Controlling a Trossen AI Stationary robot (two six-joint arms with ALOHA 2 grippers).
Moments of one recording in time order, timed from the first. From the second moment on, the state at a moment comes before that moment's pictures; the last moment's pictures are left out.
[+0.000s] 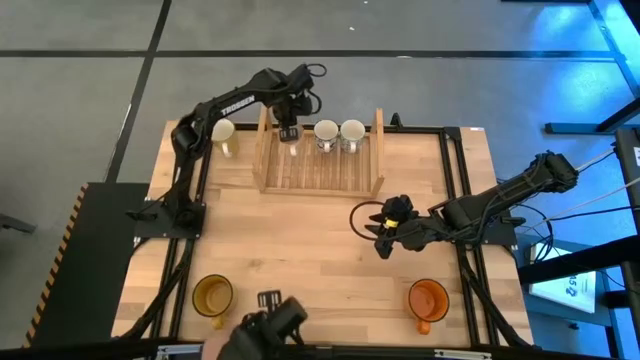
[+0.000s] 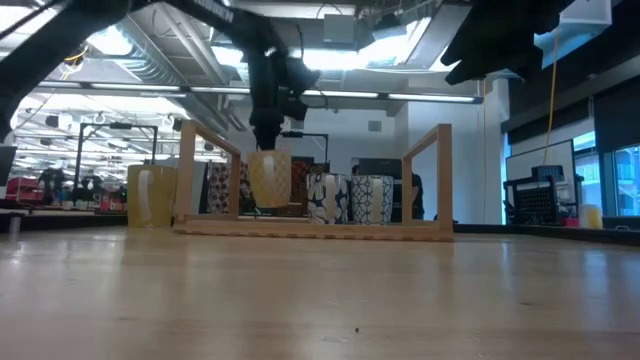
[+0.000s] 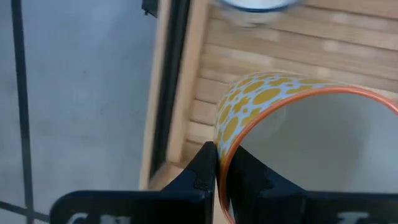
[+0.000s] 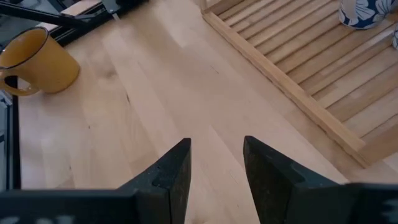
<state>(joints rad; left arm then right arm) 0.71 2.06 1.94 -1.18 -0.07 0.55 0.41 1.23 0.89 -0.45 0.53 0.84</state>
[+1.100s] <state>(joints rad) 0.77 2.14 1.94 -1.04 0.02 0.67 0.41 1.23 0.89 -0.44 0.52 0.86</state>
